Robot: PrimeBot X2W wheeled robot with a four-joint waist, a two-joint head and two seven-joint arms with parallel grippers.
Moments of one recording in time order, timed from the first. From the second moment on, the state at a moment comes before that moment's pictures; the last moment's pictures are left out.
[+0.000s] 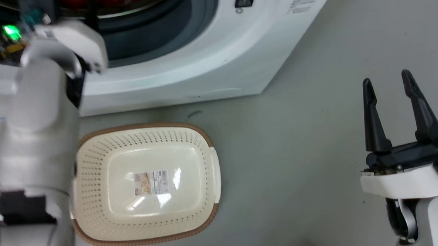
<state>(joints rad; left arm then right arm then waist) -1.08 0.23 -0.08 0.93 -0.02 -0.08 -0.21 -0.18 -0.05 0.00 -0.14 0.03 0.13 -0.26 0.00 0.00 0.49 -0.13</state>
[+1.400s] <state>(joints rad) -1.77 0.49 -0.43 1.23 -0.10 -0.13 0.55 -0.33 -0.05 0.00 -0.18 0.19 0.13 -0.26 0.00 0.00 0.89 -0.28</state>
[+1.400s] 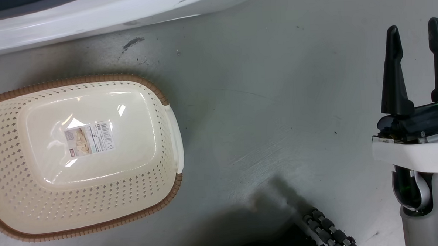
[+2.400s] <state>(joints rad) -1.45 0.42 -0.45 1.14 -0.24 -0.13 0.15 -0.25 -0.05 0.00 -0.14 0.12 0.13 -0.26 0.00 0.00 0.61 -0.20</state>
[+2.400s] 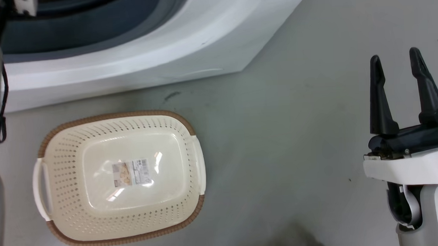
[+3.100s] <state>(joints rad) -1.04 0.35 -0.50 1.03 -0.41 -0.13 -0.22 -0.13 -0.05 0.00 -0.11 0.08 0.13 -0.26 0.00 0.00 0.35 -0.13</state>
